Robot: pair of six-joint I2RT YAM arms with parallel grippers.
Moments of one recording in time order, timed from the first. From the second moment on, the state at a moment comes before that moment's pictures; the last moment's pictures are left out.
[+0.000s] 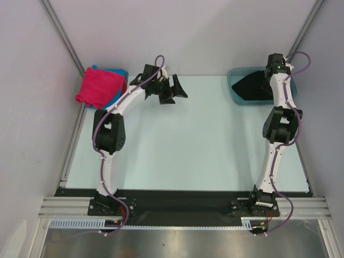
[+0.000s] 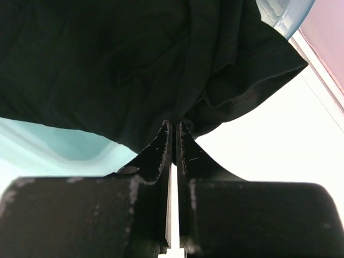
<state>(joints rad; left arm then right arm) -0.35 2.18 1.91 -0.48 0.61 -0.59 -0.17 2.38 2.35 -0.94 0.40 0.46</state>
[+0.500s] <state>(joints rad) -0.35 2.18 1.89 -0.47 0.61 -0.59 -0.15 2.31 2.35 -0.85 0.28 0.40</state>
